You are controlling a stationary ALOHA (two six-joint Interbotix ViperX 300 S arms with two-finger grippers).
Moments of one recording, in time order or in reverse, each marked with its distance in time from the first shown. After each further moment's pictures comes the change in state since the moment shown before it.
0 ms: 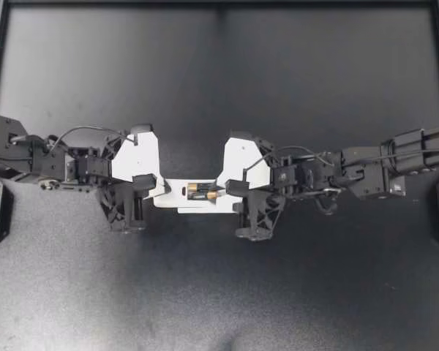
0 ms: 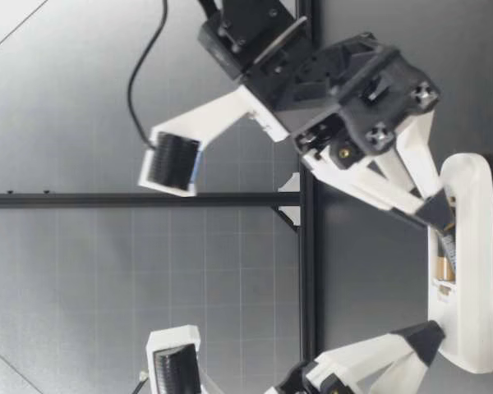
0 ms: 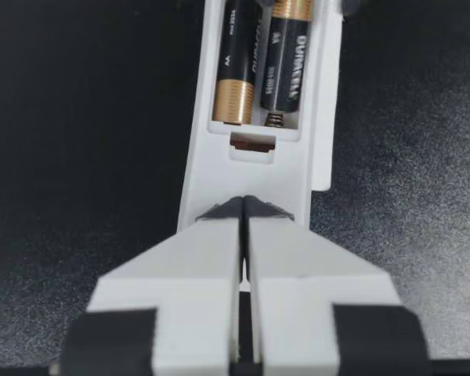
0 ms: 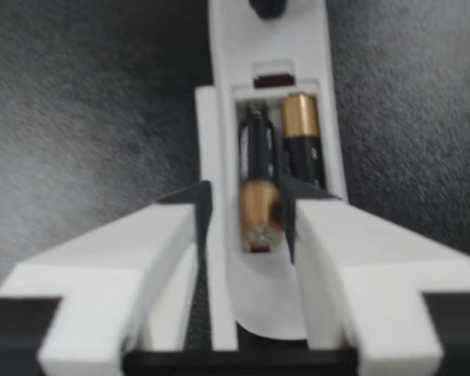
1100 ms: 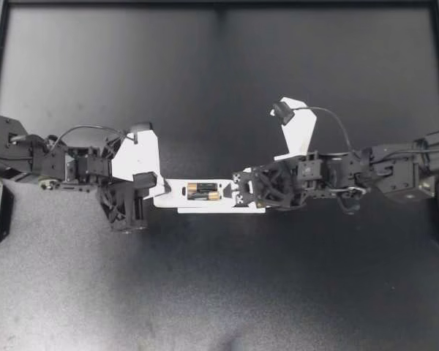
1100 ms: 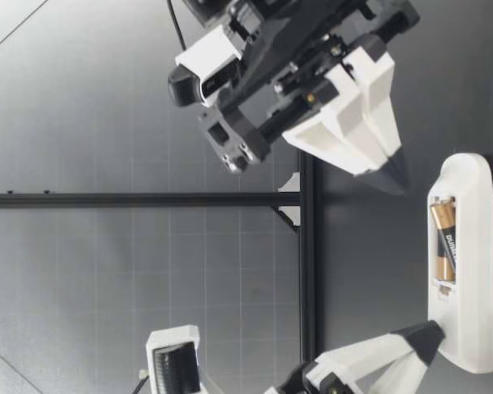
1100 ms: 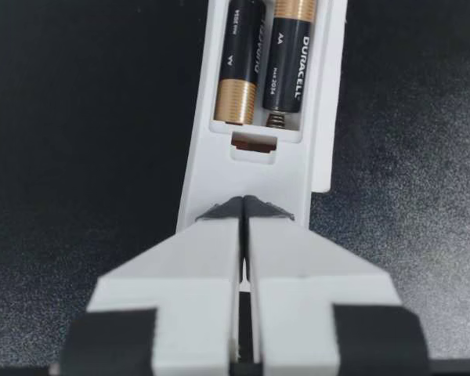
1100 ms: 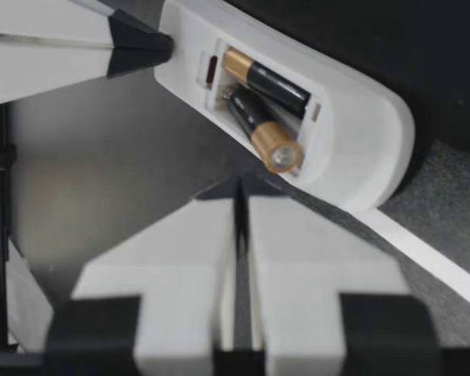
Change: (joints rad) left arm 0.000 0.000 -0.003 -0.021 0.003 -0.003; right arm 0.000 -0.086 0.103 0.178 -0.037 1.071
